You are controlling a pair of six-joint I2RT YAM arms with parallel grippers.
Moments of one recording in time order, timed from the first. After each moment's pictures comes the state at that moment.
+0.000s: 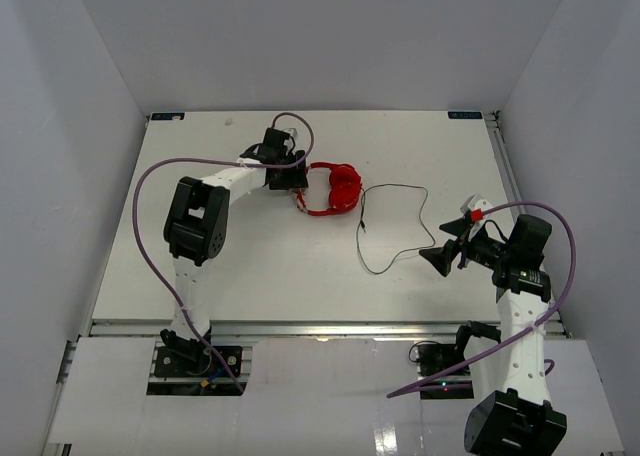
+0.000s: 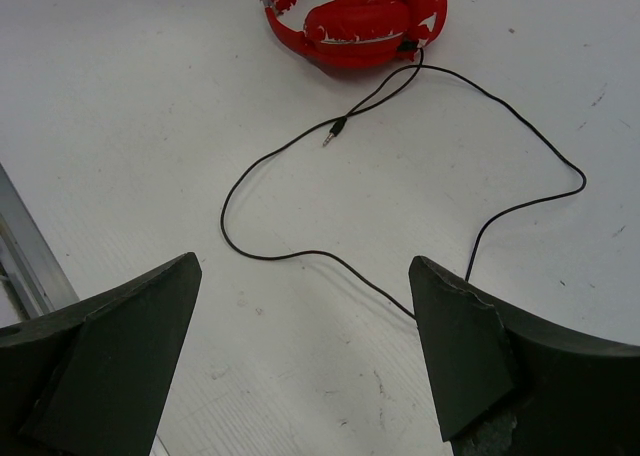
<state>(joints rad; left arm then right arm) -0.39 2.15 1.58 -0.29 0.09 -0.34 -0.30 0.70 0.54 -0.45 -1.13 -0.55</state>
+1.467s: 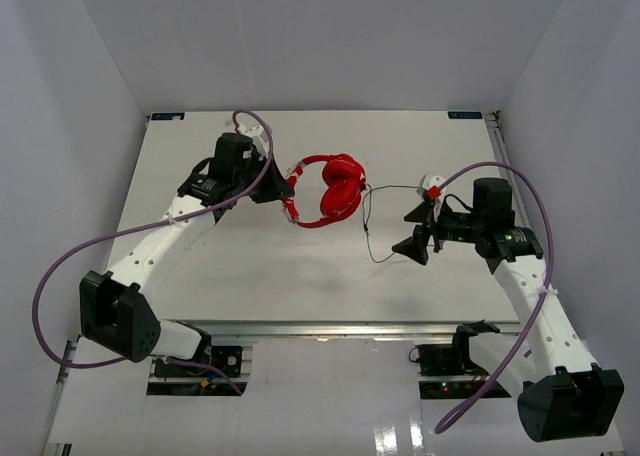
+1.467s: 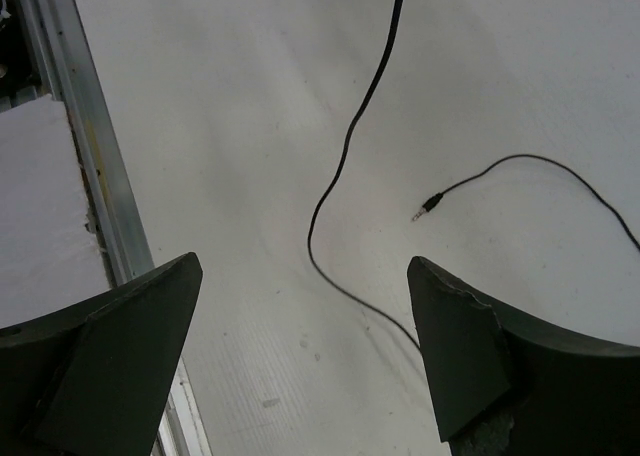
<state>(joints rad) -0.42 1.38 1.22 -0.46 0.27 -0.52 0.13 0.92 0.82 -0.58 -0.95 -0.53</state>
